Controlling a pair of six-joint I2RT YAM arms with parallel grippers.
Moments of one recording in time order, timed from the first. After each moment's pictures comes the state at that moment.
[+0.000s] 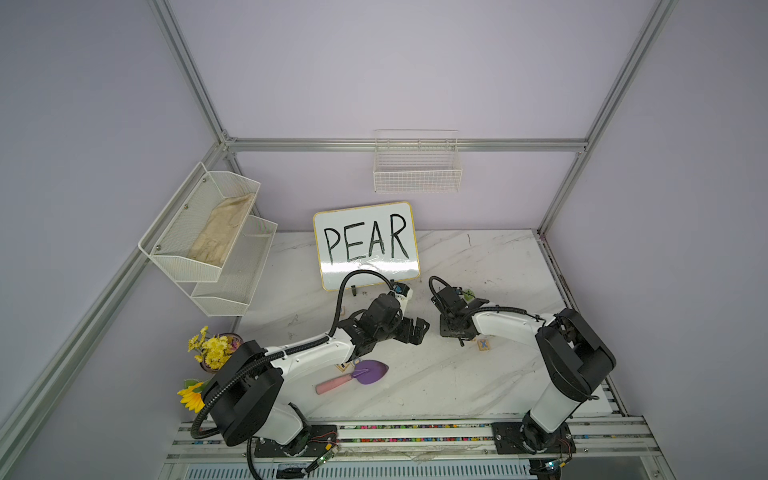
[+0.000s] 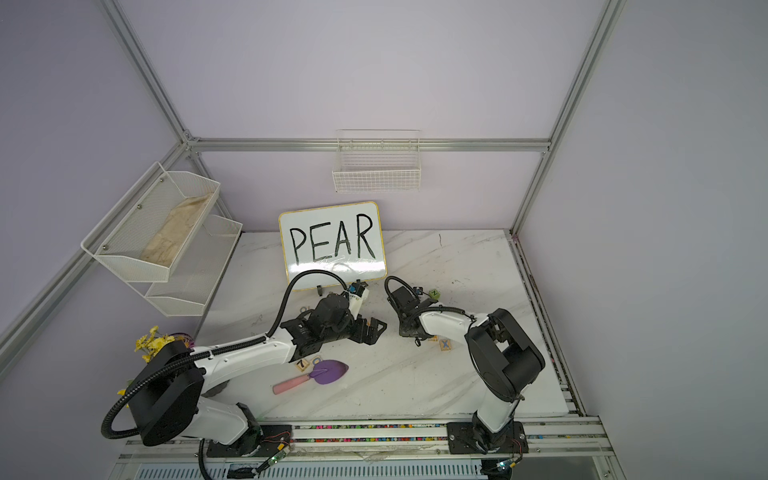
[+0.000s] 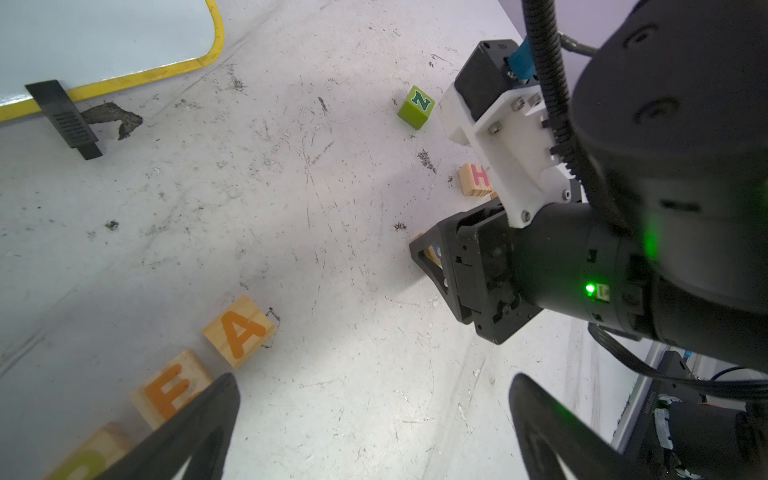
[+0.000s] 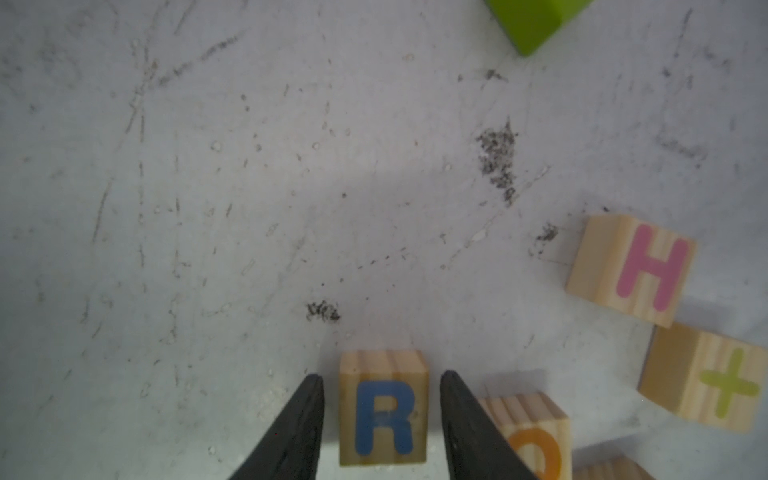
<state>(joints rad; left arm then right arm) -0.79 1.46 0.82 -0.01 0.07 -0.44 0.65 1.70 0.96 -0.51 0.30 0.68</state>
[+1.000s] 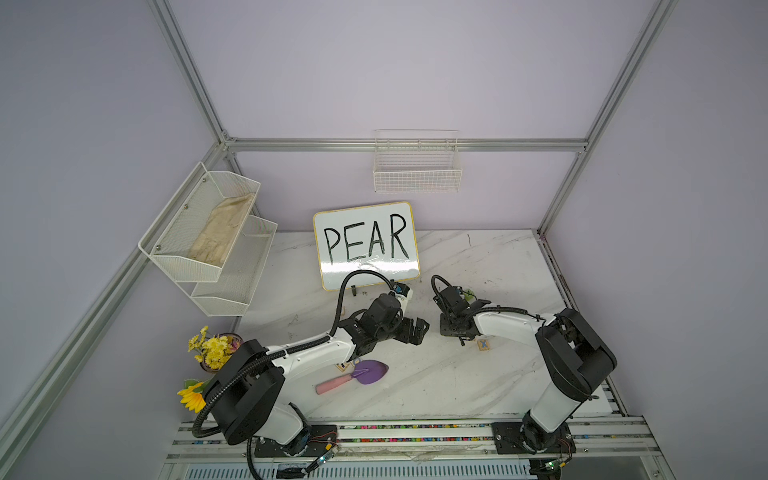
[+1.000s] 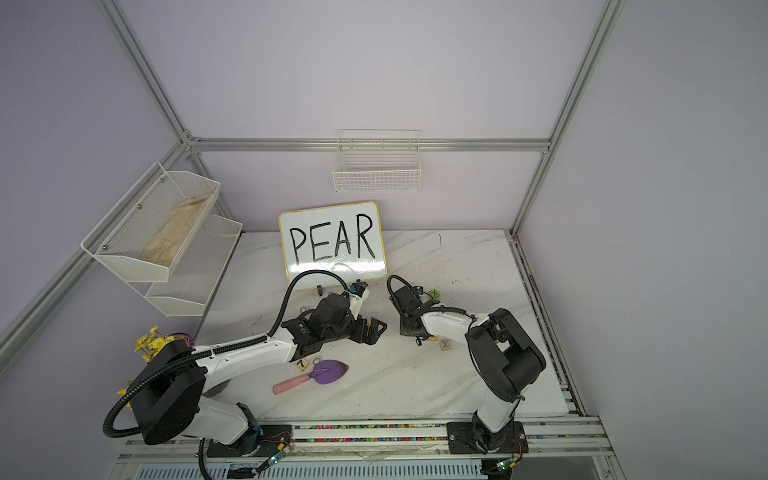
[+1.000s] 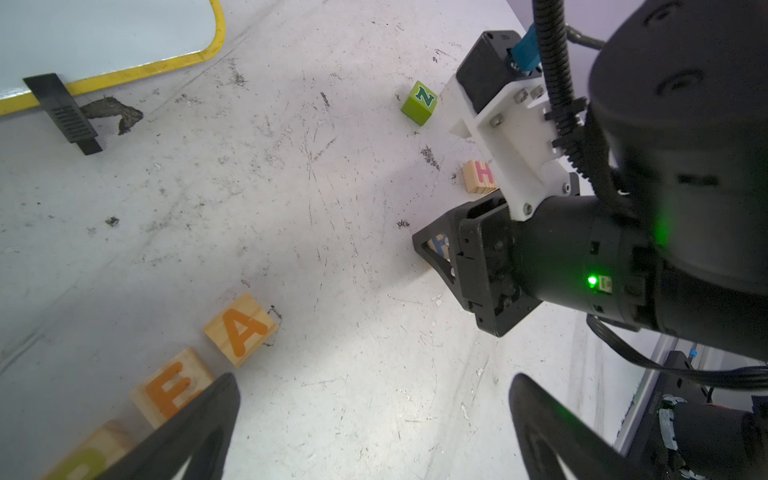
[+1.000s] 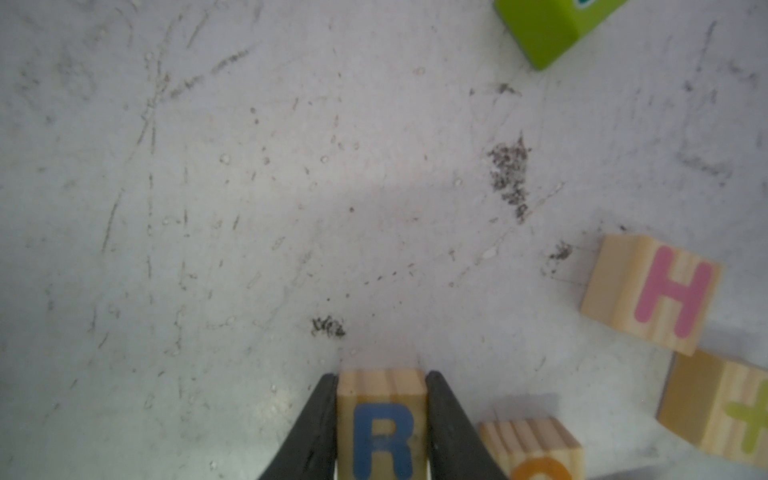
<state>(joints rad) -0.79 1.47 0.82 -0.02 0.07 -0.44 0.64 1.70 0.93 -0.46 0.28 0.65</state>
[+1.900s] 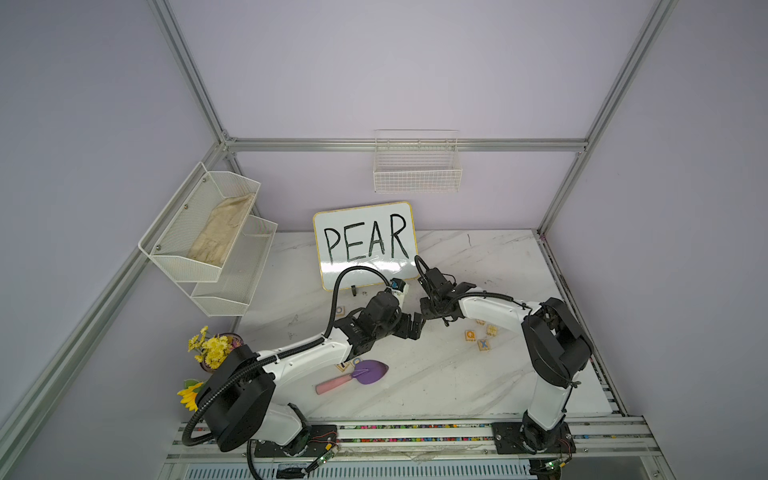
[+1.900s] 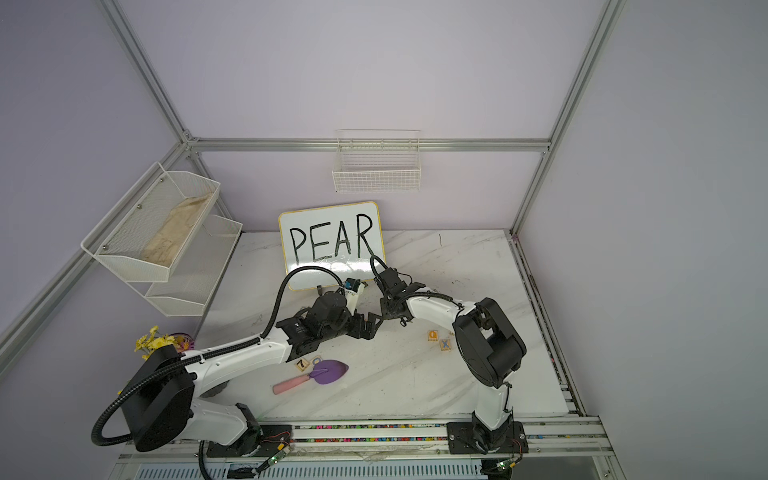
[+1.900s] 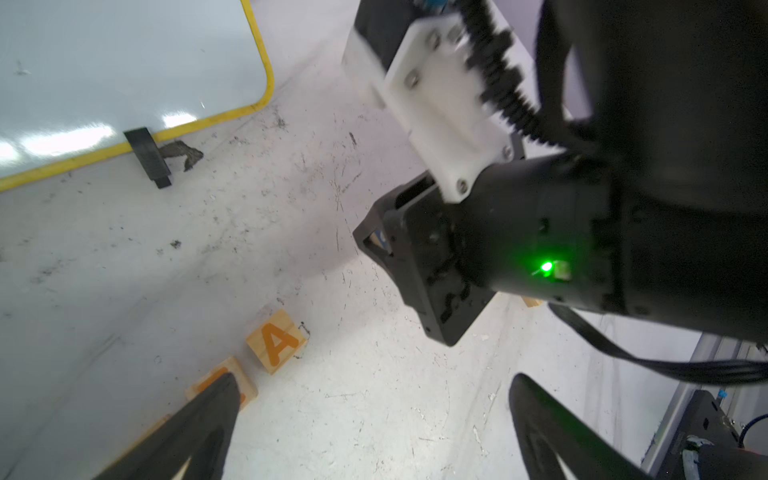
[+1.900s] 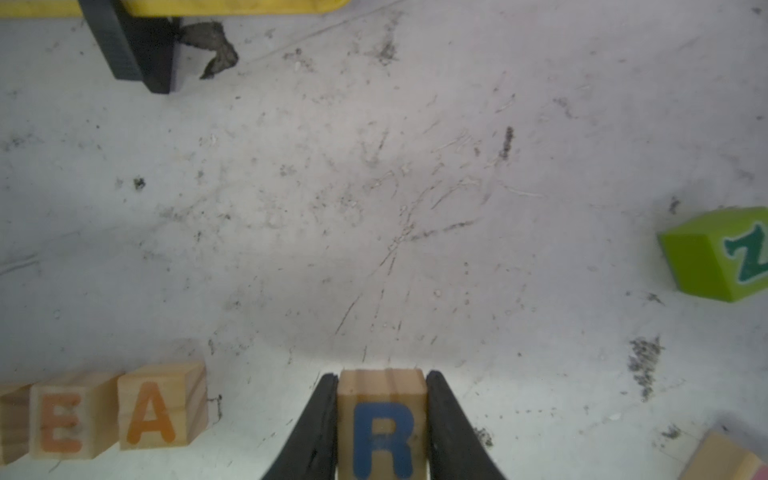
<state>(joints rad) -0.79 1.39 0.84 -0.04 -0.04 -0.44 0.68 1.85 1.22 -0.47 0.18 0.41</state>
